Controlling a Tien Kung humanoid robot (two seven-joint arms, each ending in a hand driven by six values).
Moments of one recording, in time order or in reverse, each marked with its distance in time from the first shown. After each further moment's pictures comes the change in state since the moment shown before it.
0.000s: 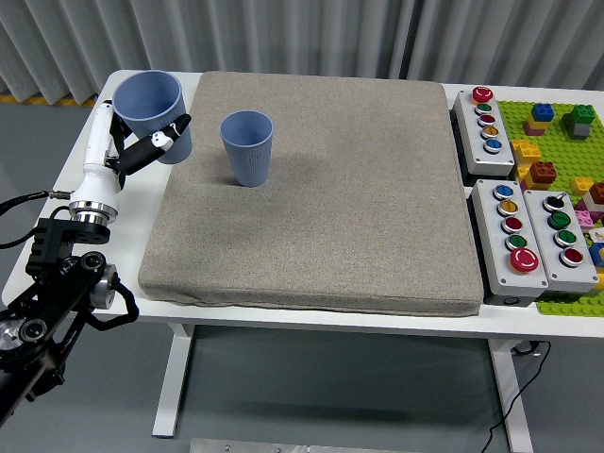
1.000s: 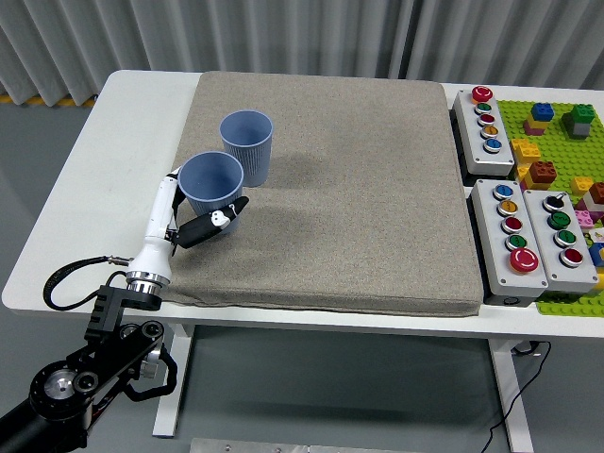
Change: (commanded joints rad) left arm 0.033 -0.029 0.297 0.125 0.036 0.154 -0.125; right arm 0.001 0.004 -0.003 0.000 -0.005 0.002 -0.001
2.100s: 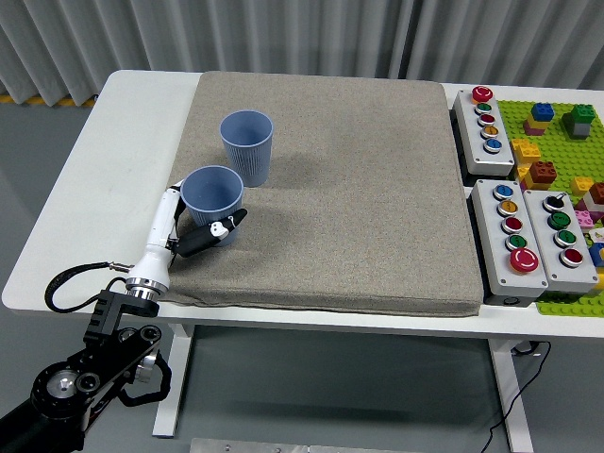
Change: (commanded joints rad) left arm 0.001 -0.007 -0.005 0.057 -0.012 -0.057 -0.015; right arm -0.008 0.003 -0.001 0.001 -0.006 -0.001 -0.005
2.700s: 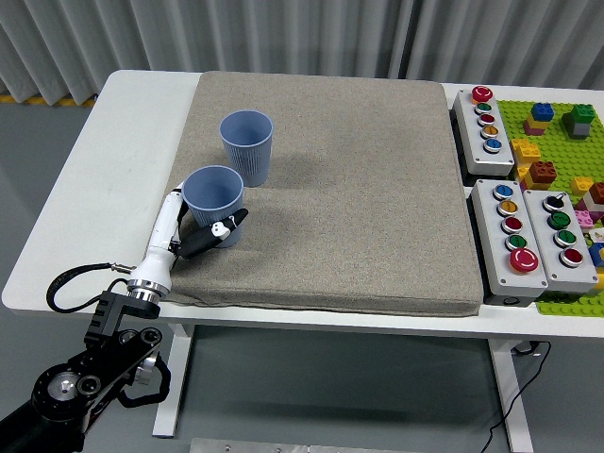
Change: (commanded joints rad) left arm 0.006 -0.002 -0.009 0.003 0.027 -0.015 0.007; right arm 0.004 0.000 -0.003 -0.001 0.006 -0.001 0.001
